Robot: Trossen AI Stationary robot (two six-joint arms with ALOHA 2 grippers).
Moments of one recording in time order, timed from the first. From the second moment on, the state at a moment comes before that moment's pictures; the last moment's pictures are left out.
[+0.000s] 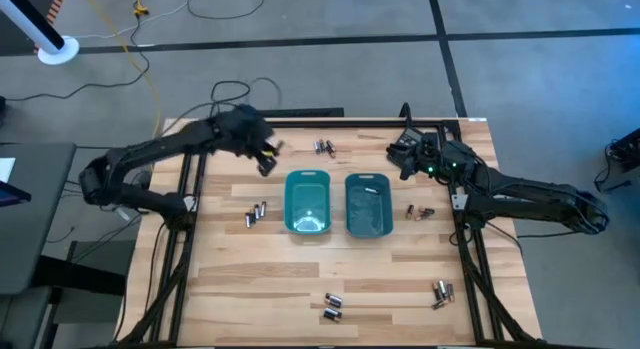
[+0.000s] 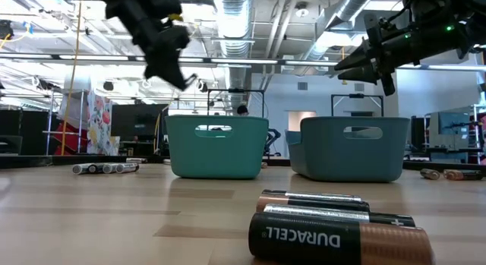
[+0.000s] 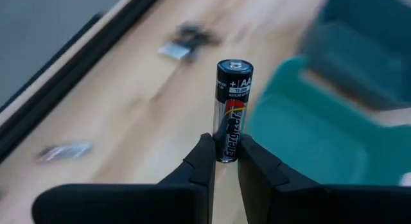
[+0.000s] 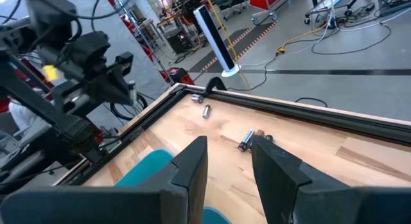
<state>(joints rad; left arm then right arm) 0.53 1.28 1.05 -0.57 0.08 -0.06 -0.45 0.71 0.34 0.24 0.11 0.52</state>
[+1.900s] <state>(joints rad) 0.12 2.39 2.05 -0.66 0.06 0.12 -0.51 0.71 0.34 0.17 0.11 0.52</state>
